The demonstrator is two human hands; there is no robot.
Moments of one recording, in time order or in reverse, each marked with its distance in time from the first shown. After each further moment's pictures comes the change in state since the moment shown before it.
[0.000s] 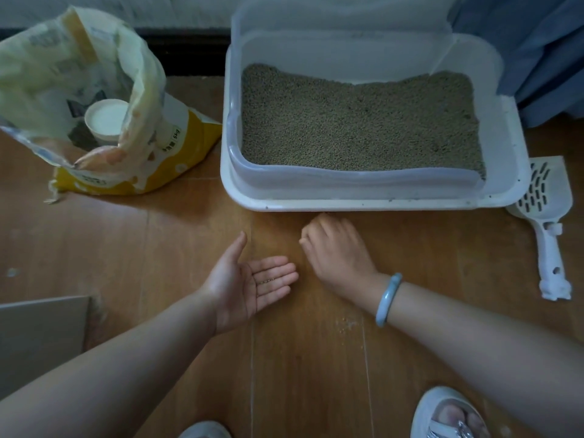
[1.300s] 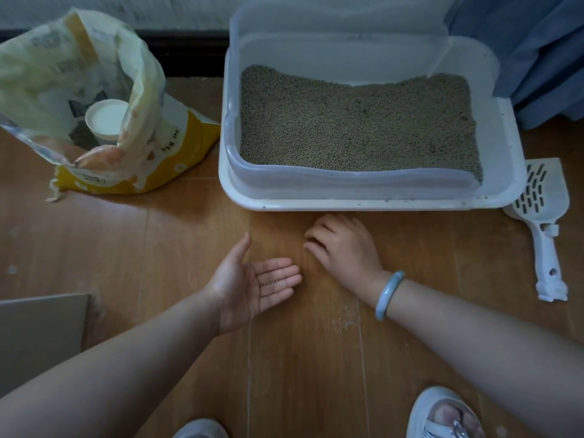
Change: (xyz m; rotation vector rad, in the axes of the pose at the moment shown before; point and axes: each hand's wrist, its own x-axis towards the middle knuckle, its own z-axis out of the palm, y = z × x) left_hand -0.002 -0.004 0.009 0.020 0.002 -0.008; right_hand -0.001 0.022 0.002 0.060 -0.062 0.029
